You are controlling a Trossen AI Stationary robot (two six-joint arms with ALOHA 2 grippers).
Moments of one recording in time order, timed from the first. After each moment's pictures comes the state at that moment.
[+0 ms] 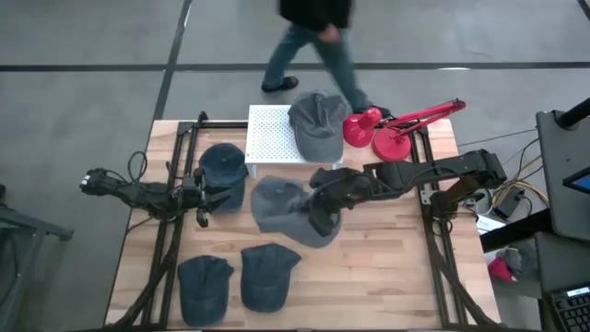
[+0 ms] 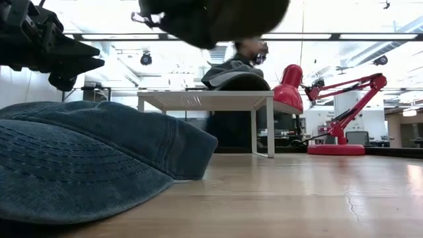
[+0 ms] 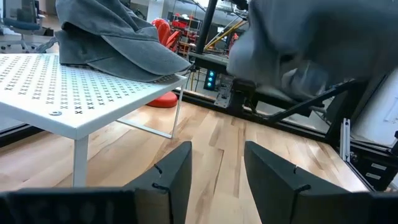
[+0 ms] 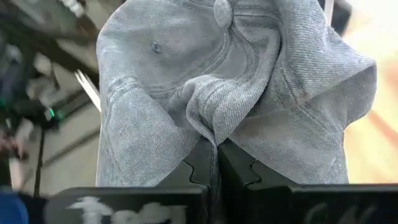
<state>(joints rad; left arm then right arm) -0.32 0.06 0.04 -0.03 -0.54 -0.24 0.17 1.58 1.51 -0.55 0.08 0.68</state>
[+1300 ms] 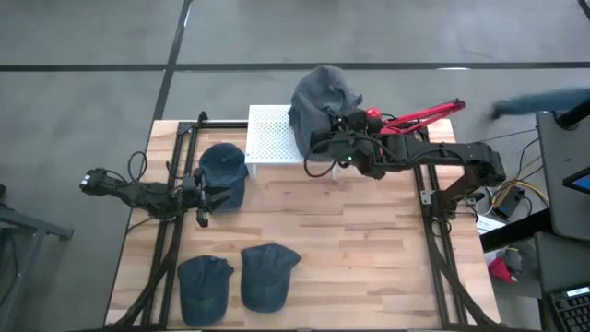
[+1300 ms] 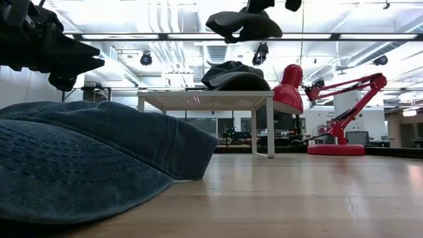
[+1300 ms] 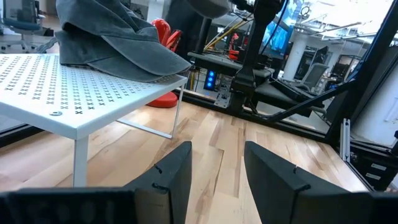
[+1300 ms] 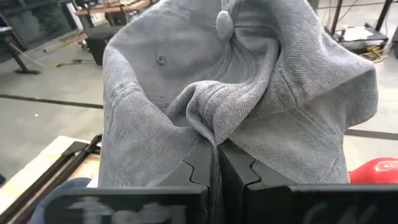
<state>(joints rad) -0.32 0.05 0.04 -0.03 -0.54 -0.24 -0.01 1.57 1.63 -0.71 1.06 0.80</state>
